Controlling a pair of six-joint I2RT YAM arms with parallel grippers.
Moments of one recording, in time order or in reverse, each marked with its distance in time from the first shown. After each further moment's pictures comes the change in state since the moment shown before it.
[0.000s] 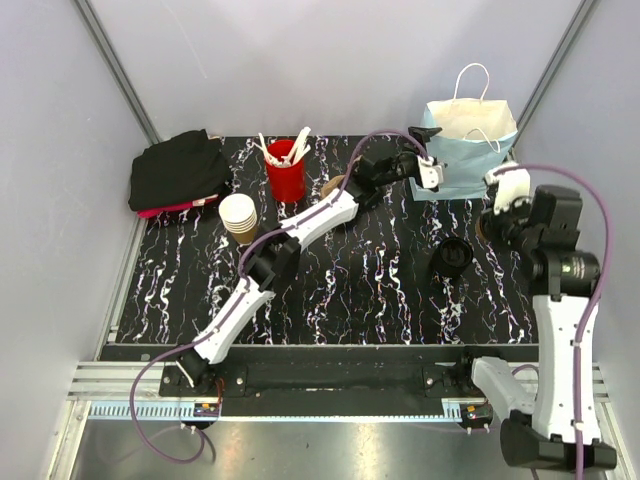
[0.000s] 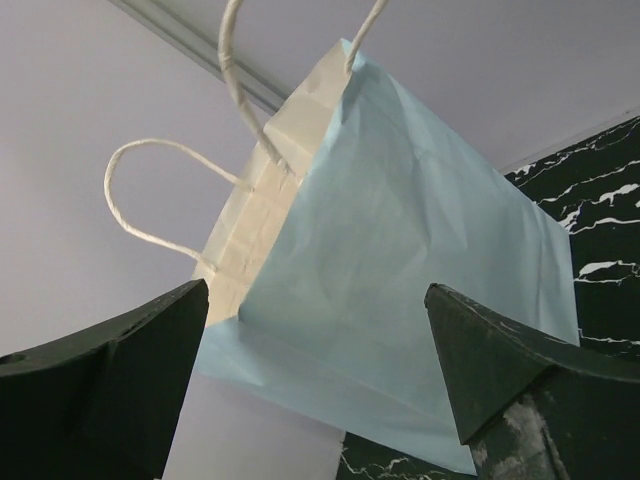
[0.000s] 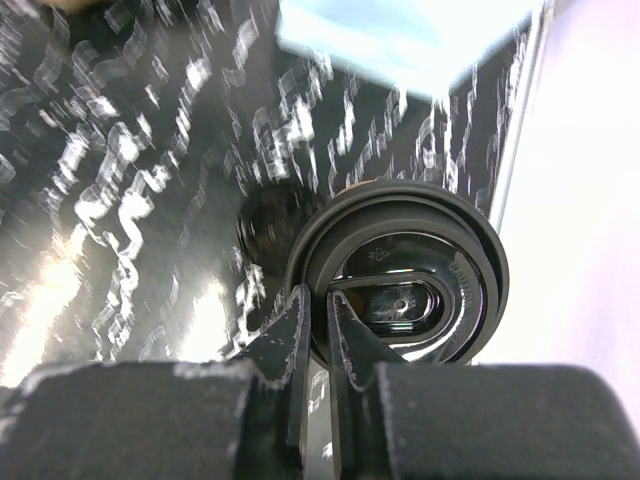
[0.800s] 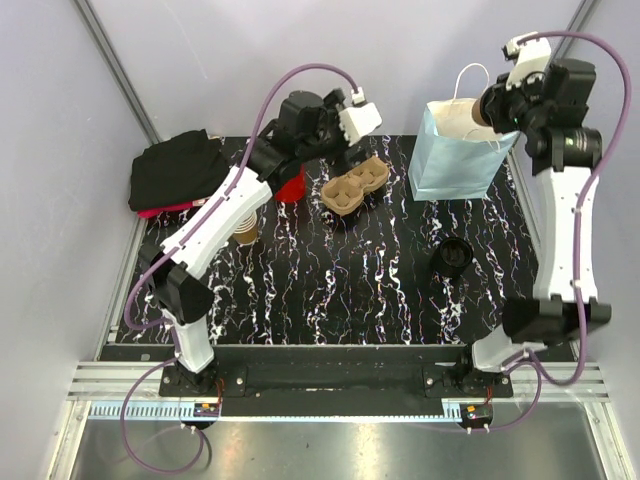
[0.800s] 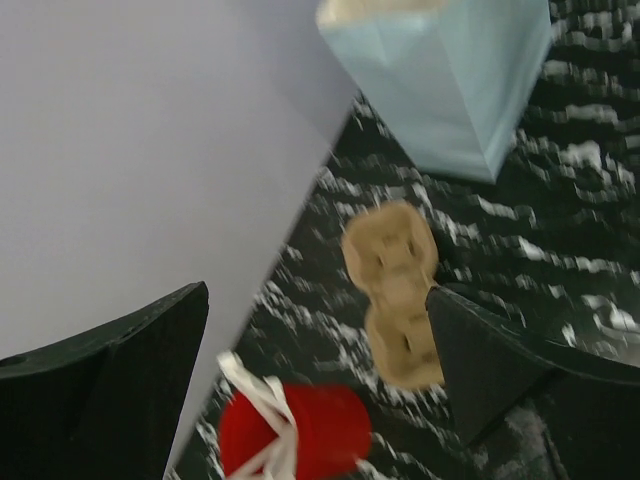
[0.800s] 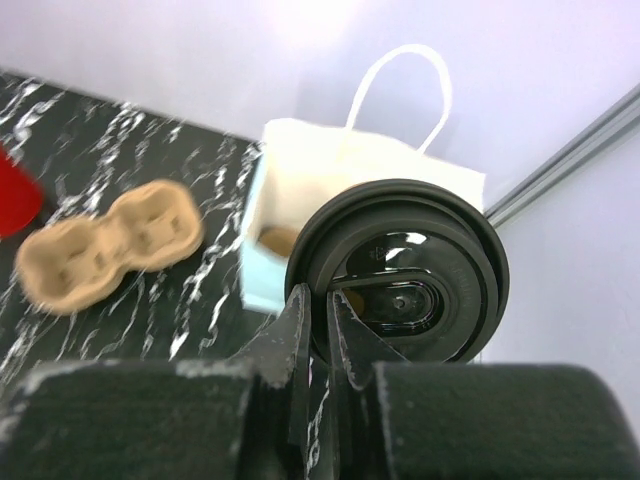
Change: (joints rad) left arm 0.112 -0.785 -0.370 -0.845 -0.305 -0.235; right arm 0.008 0.641 0.727 0.212 -0.099 0.140
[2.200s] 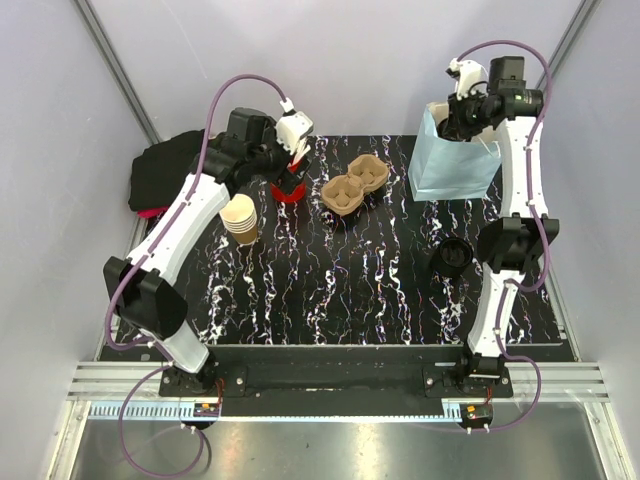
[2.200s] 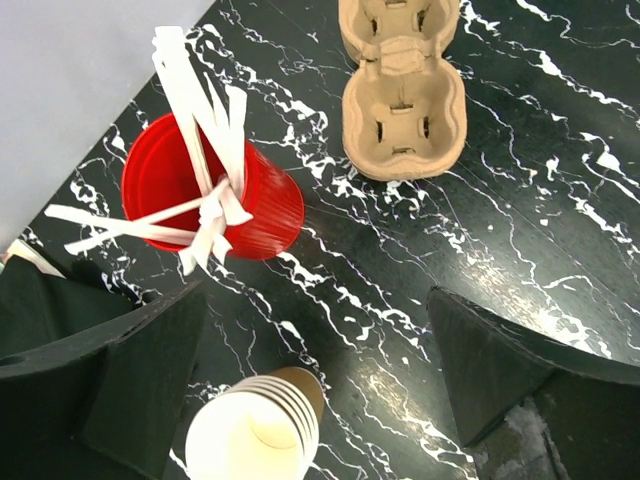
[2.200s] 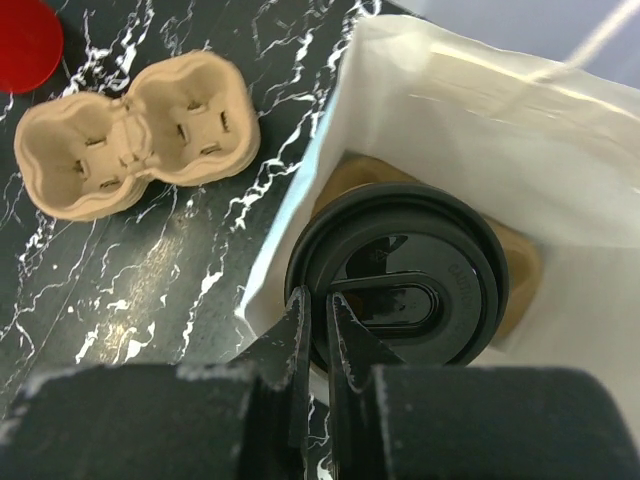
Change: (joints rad) left arm 0.262 -0.194 -0.367 -0.172 0.044 -0.231; right arm 0.036 0.679 0.601 -0.393 -0.142 -0.113
